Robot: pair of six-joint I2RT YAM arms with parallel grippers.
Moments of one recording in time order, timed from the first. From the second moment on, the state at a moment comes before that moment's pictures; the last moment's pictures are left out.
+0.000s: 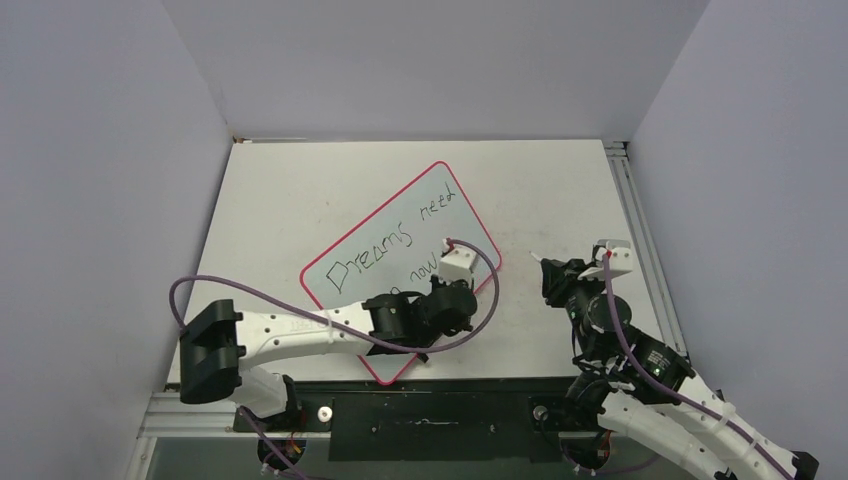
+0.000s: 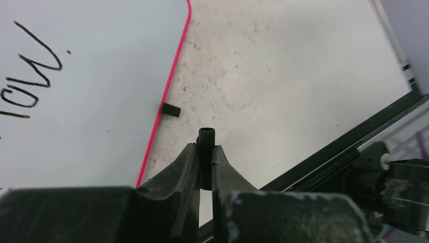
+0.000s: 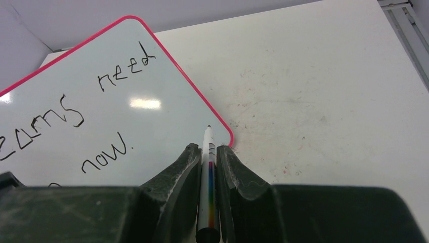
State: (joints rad) left arm -1.32 1.51 1.09 -0.28 -0.57 -0.74; right arm 0.87 0.43 0.66 -0.43 0.73 0.40
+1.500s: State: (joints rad) left arm -0.99 1.07 0.77 0.59 -0.47 -1.12; right arm 0.87 0.51 0.46 0.51 0.14 0.25
